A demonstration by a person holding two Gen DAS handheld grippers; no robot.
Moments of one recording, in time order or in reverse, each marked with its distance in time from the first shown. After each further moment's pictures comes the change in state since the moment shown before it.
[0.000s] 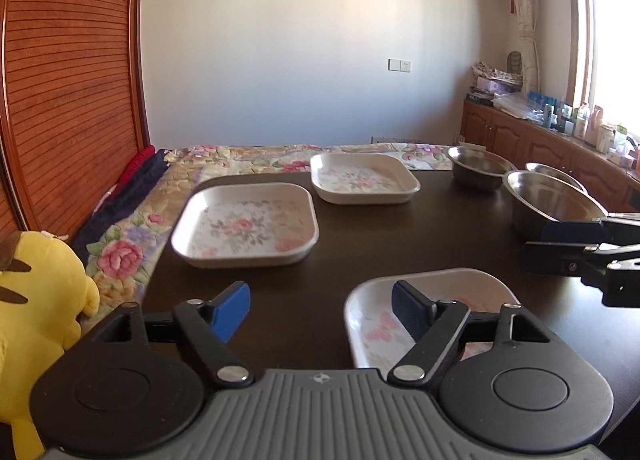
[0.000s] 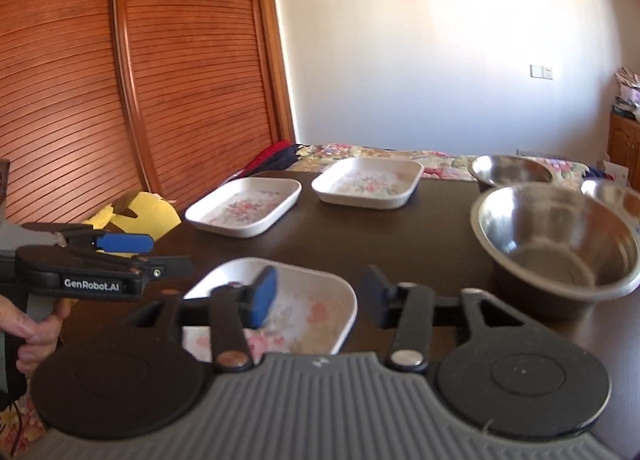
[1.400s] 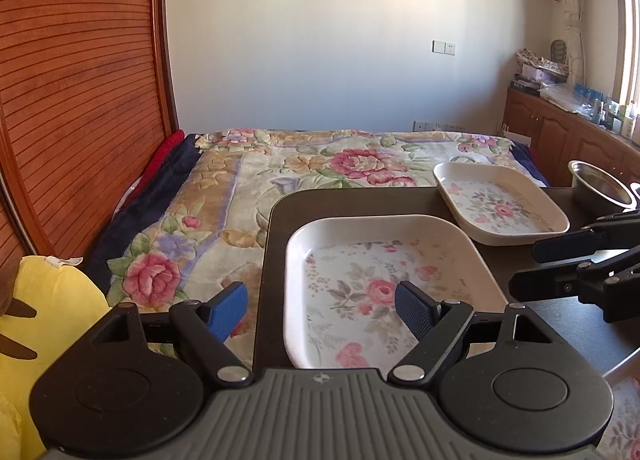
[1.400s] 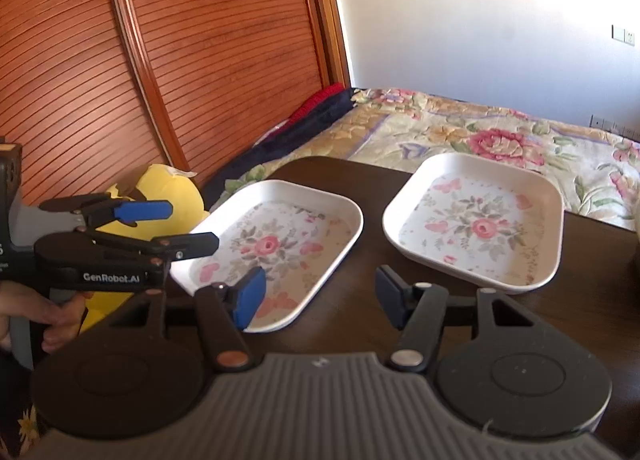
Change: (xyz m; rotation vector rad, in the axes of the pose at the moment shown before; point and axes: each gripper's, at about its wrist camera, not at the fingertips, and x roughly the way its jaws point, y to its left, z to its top) left arm 0.120 0.113 0.055 -0.020 0.075 0.065; right arm 0.169 0.025 0.076 -0.029 0.237 0.163
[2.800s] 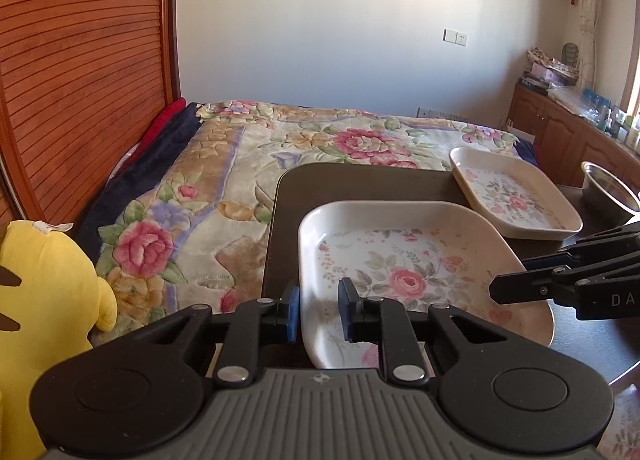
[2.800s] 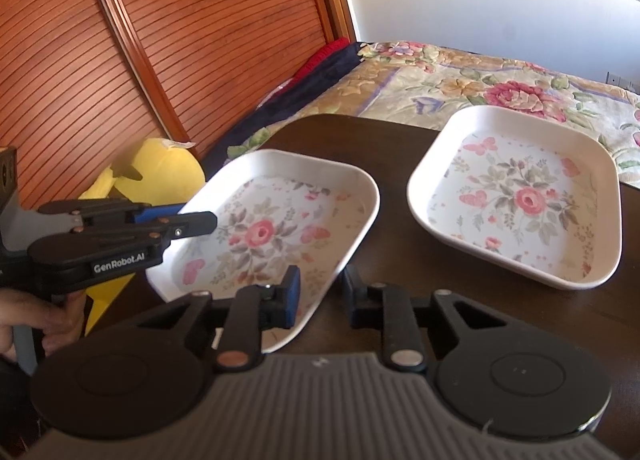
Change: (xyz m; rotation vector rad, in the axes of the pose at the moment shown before) left arm 0.013 0.013 -0.003 -0.071 0.062 -0.024; right arm 0.043 -0.004 0.007 0.048 0.122 0.044
